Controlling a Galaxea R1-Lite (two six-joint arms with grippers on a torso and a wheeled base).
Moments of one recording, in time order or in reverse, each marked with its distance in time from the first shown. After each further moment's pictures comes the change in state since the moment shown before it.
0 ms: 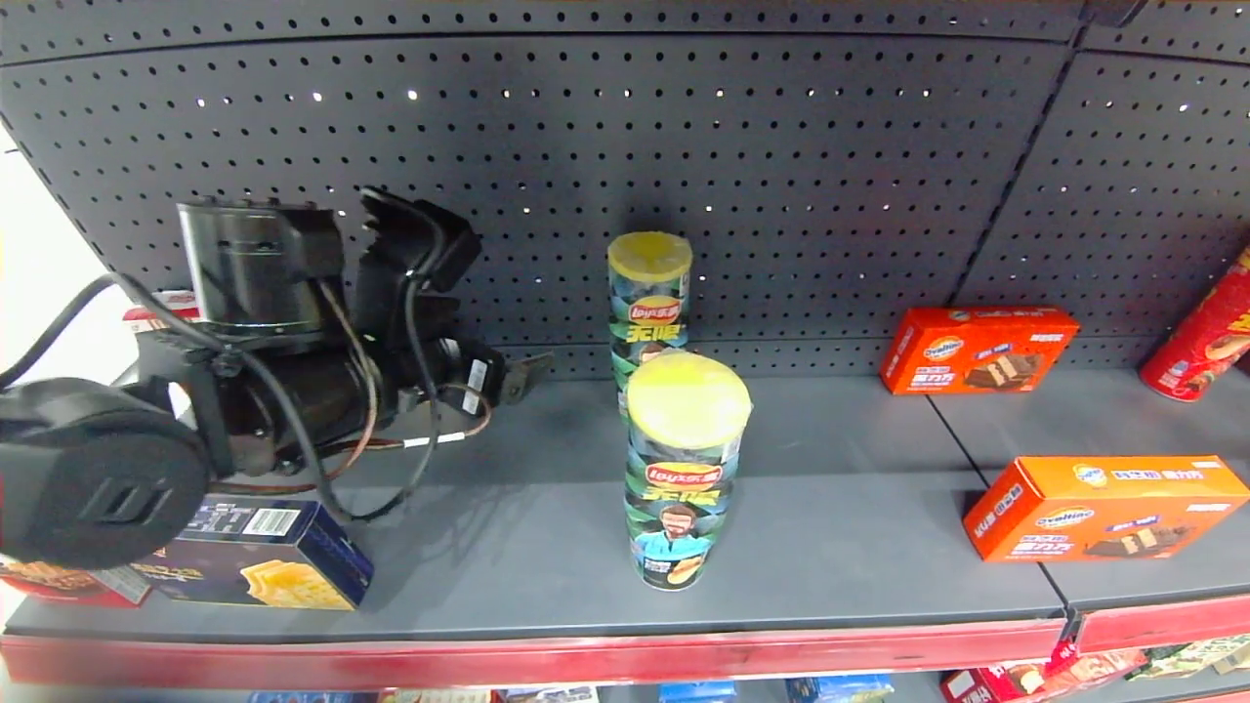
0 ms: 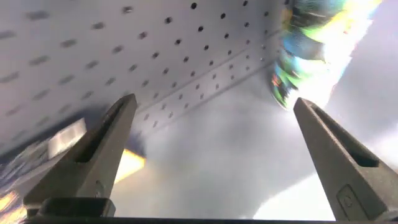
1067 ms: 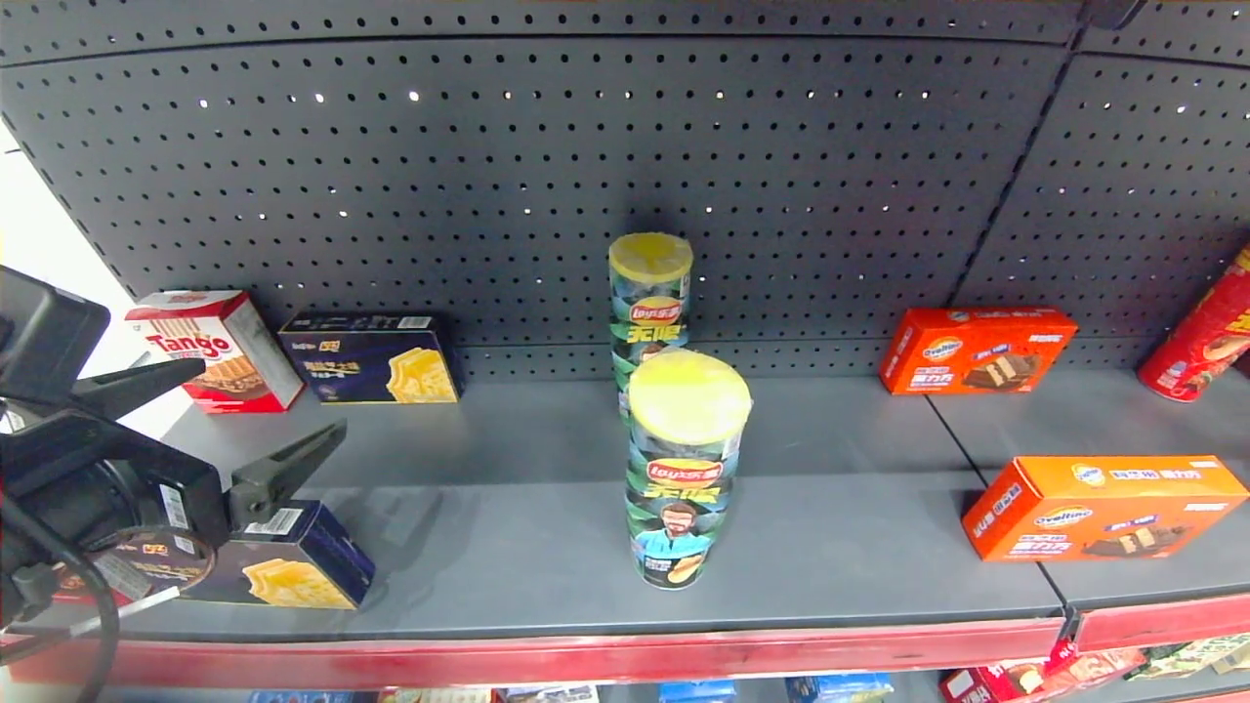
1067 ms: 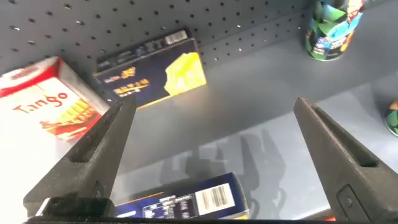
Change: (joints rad) left arm 0.158 -0.534 0.430 0.005 -0.012 -0.027; right arm 0.044 0.305 -0.311 -0.008 0.152 0.006
